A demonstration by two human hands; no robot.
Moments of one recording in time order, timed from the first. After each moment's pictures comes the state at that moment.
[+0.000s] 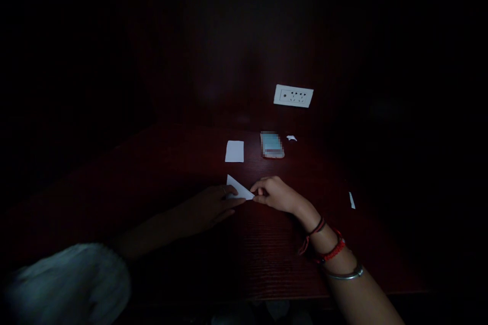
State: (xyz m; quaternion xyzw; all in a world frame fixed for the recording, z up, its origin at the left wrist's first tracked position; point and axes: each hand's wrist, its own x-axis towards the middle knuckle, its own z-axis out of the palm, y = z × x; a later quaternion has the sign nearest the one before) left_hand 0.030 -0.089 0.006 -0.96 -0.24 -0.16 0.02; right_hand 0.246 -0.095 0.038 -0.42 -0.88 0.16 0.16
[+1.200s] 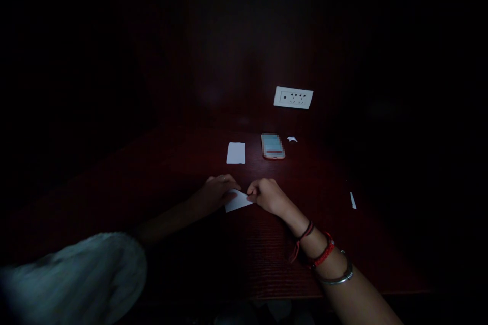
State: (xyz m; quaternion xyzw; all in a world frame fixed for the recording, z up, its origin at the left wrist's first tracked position) left_hand 0.033 -0.076 0.013 -0.91 -0.34 -0.21 -0.08; right_hand 0.217 -0.104 0.031 -0.53 -0.79 0.21 0.21
